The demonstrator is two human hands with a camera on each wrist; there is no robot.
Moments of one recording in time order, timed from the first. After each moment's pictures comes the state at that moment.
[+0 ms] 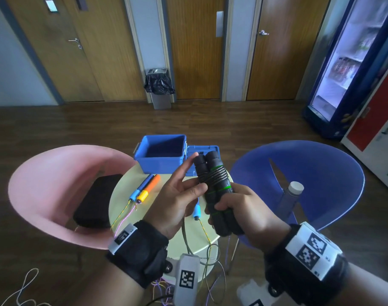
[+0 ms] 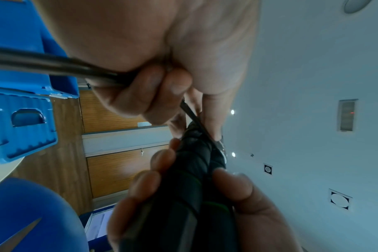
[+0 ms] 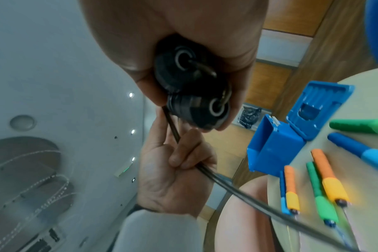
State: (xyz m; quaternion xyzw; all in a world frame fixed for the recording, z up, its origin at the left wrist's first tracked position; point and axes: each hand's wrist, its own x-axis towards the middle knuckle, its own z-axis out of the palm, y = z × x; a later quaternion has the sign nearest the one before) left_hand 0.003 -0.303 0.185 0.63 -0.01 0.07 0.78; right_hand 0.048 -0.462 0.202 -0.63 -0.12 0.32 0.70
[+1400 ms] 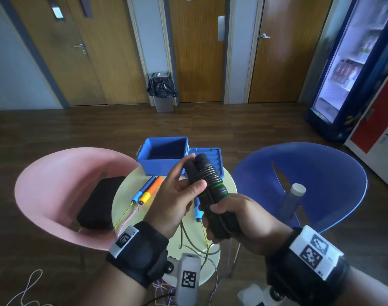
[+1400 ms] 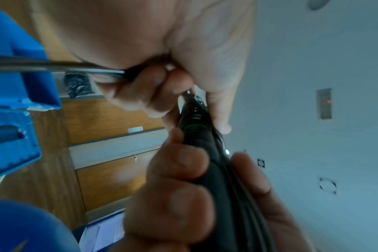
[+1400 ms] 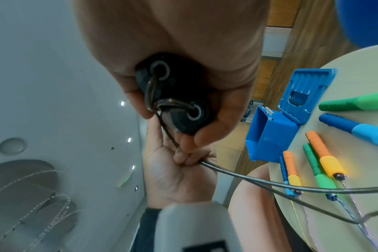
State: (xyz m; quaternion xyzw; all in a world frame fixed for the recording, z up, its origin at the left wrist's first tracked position) left_hand 0.000 -0.305 0.193 0.66 0.02 0.13 0.74; right_hand 0.039 -0.467 0.200 -0.58 -0.16 0.40 0.69
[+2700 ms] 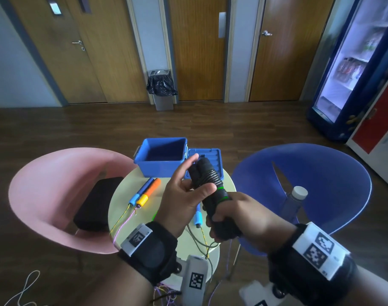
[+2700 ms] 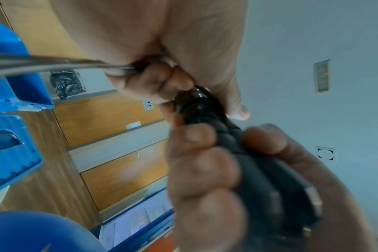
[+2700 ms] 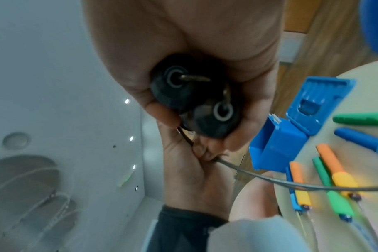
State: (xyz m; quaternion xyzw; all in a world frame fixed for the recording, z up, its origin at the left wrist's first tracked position) left_hand 0.034 -0.312 0.182 0.65 0.05 0.16 0.74; right_hand 0.066 -0.464 0.208 -0.66 -0.15 0.40 0.62
